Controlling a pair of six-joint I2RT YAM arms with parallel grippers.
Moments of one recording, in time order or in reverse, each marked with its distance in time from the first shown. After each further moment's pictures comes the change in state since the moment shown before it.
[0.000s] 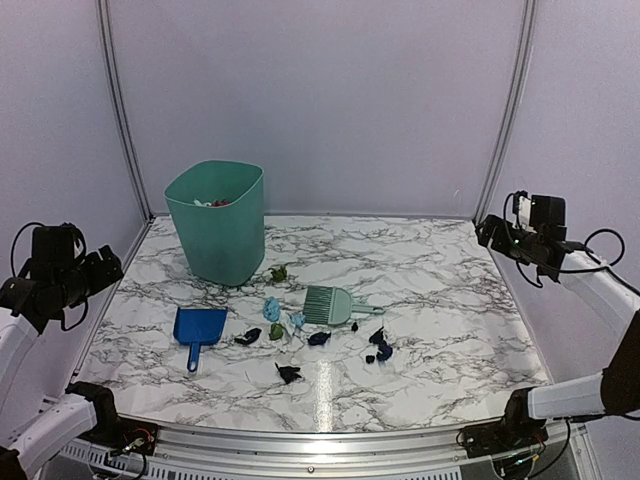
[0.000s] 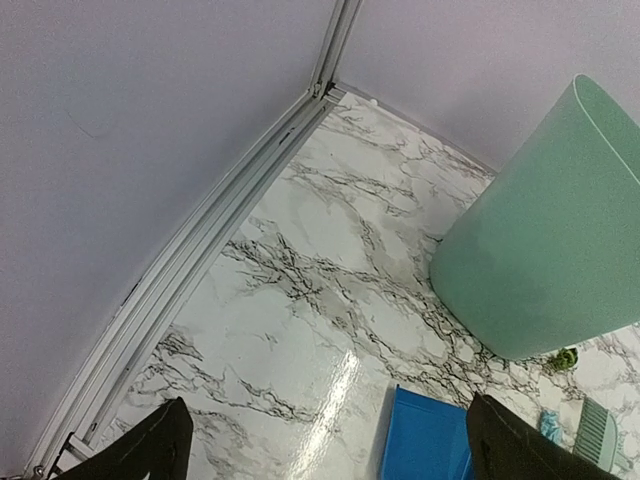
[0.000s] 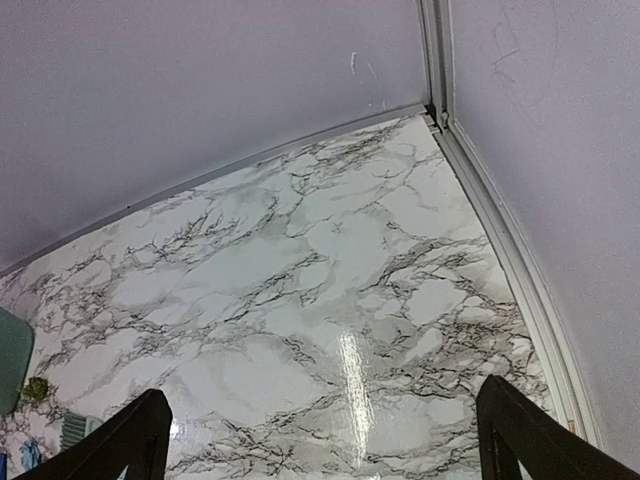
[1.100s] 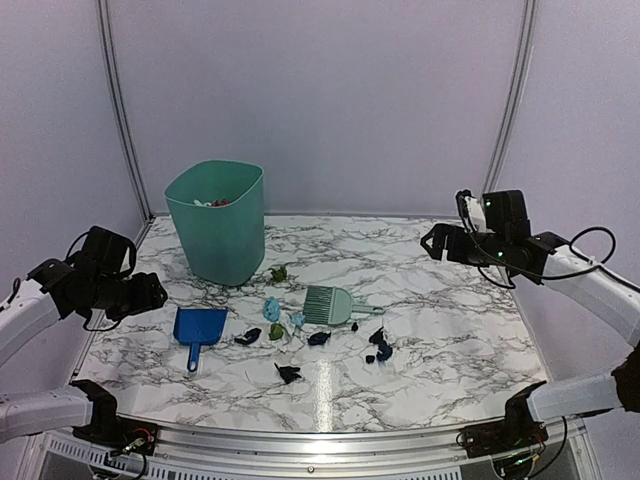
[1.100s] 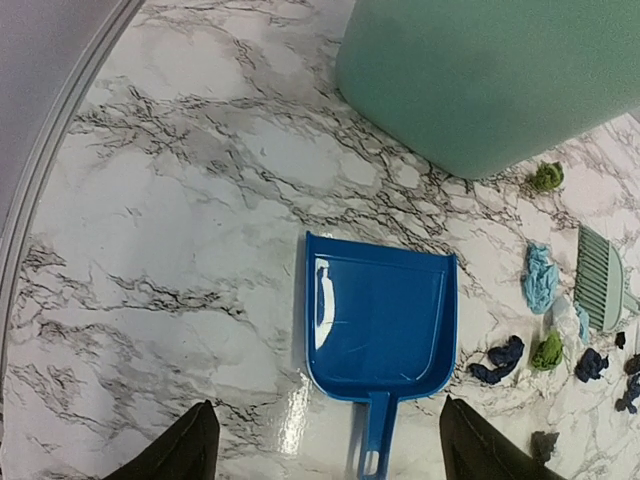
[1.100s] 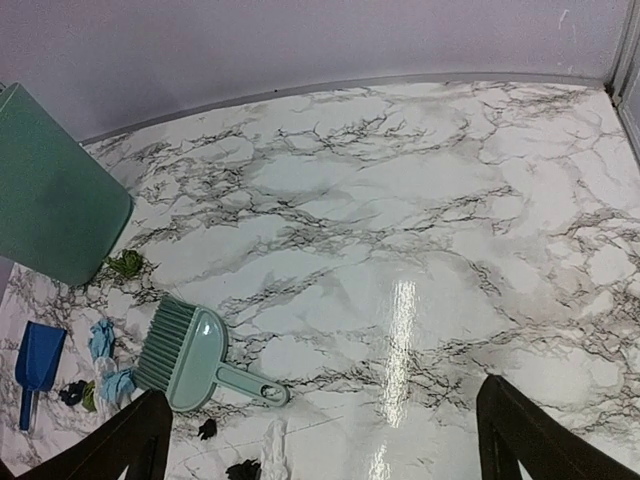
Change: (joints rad) left arm -0.300 0.218 0.002 -0.083 0.113 -0.075; right arm 0.392 -0.002 0.058 -0.134 0.014 0.051
